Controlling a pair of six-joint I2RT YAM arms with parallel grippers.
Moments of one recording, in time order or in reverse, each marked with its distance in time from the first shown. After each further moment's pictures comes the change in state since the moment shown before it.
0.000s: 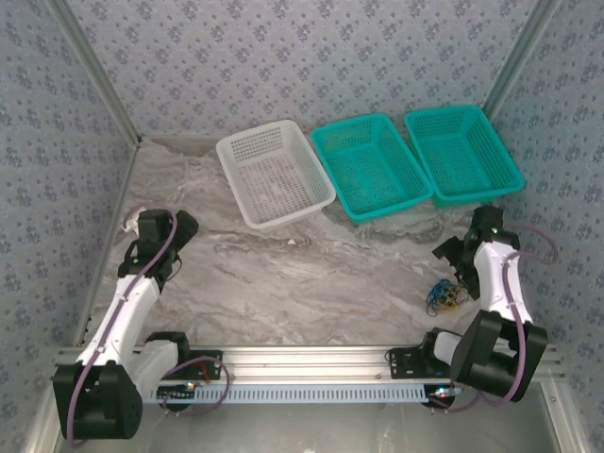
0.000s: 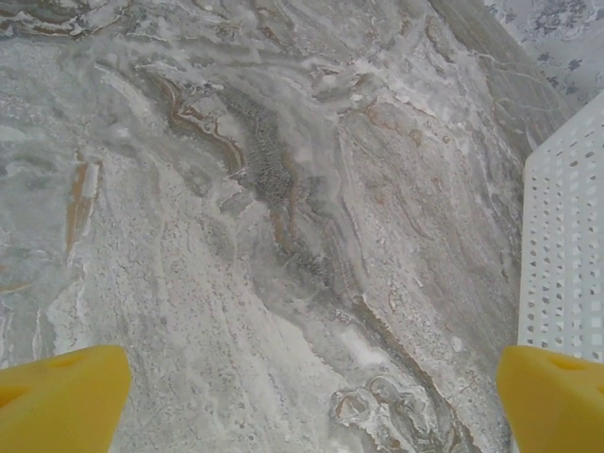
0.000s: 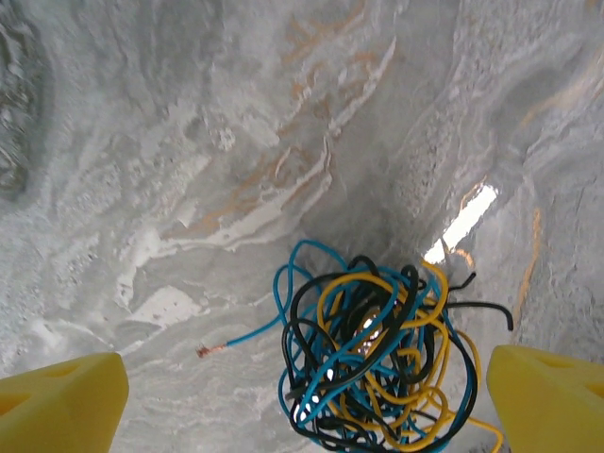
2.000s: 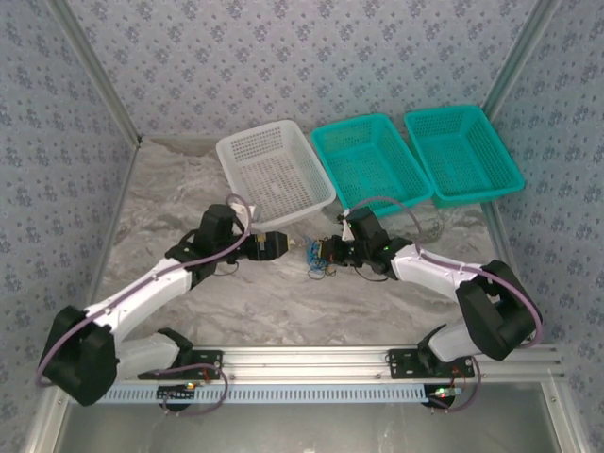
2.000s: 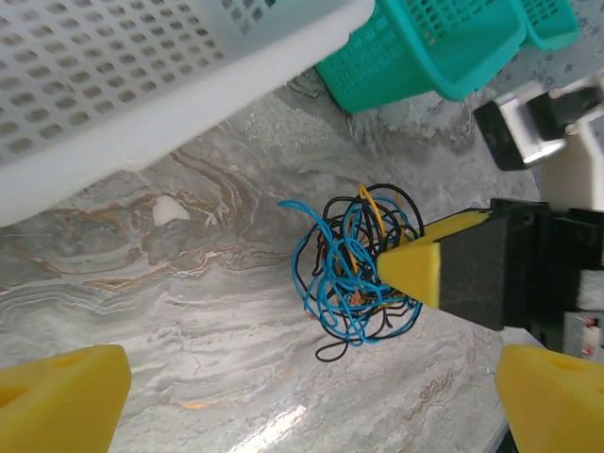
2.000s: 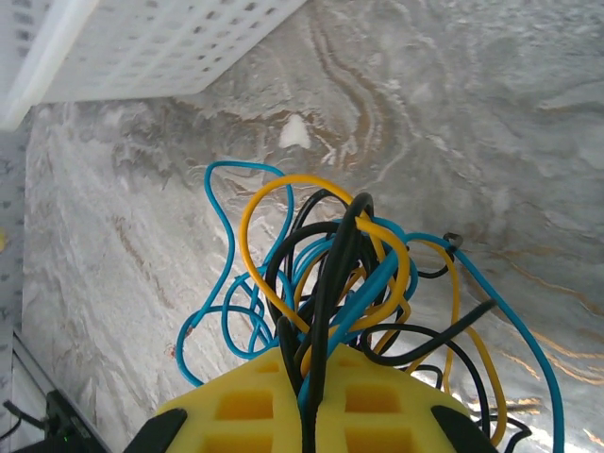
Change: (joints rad) left arm -0.533 0.235 0.069 0.234 0.573 0.212; right arm 0.959 0.238 -0.130 0.967 -0.361 0.117
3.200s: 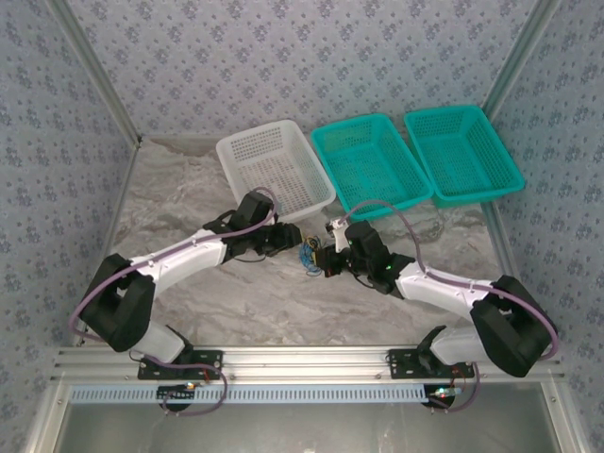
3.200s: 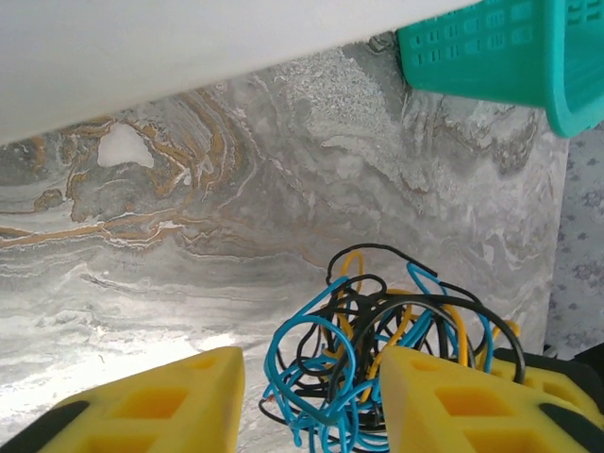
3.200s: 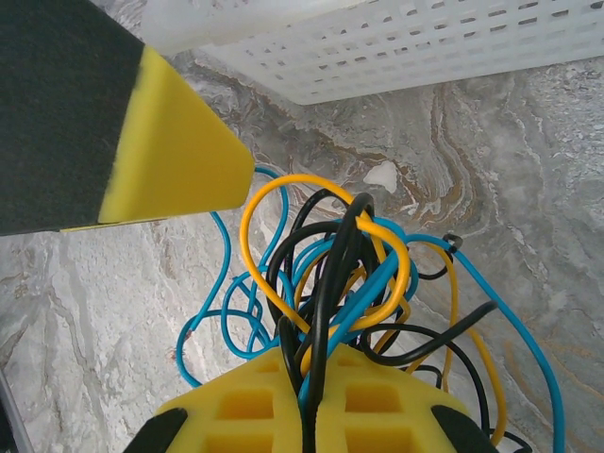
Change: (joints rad) left arm -0.104 0.317 0.240 -0.115 -0.056 -0.340; right arm 0.113 -0.117 -0.123 0.190 0.121 -0.311
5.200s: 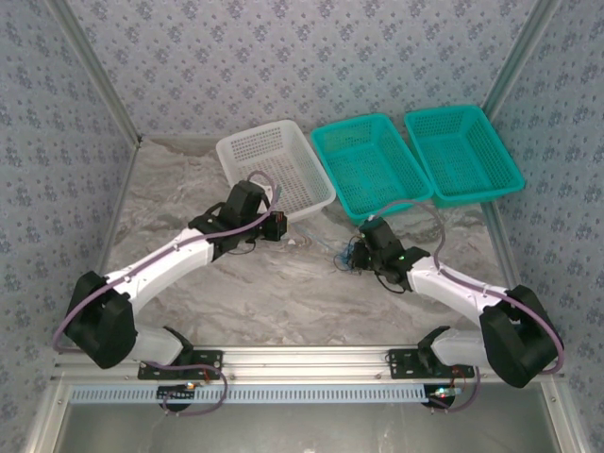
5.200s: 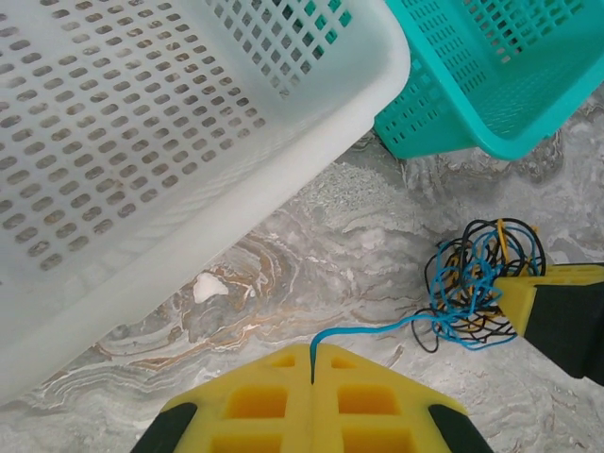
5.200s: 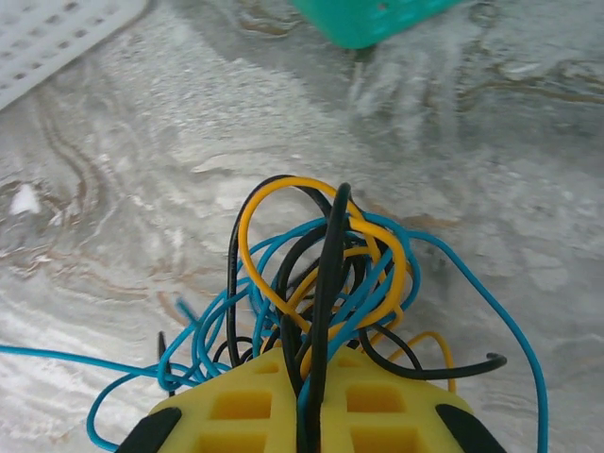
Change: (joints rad) left arm 0.011 -0.122 0.080 -0.103 -0.198 0.416; right arm -0.150 -0.057 0.035 -0.422 0.342 0.211
